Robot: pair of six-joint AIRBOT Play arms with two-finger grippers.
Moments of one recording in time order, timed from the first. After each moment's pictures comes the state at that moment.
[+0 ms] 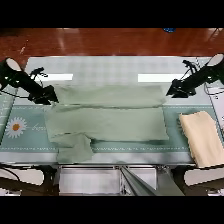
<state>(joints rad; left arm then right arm) 0.23 -1.63 1.35 1.25 -1.47 -1.41 -0.25 -1.62 1.41 -1.16 1.45 1.41</state>
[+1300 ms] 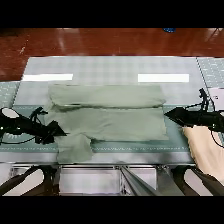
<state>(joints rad) 0.32 -1.16 0.51 1.04 -1.29 -1.42 -0.39 -0.98 0.52 -0.78 1.07 1.19</state>
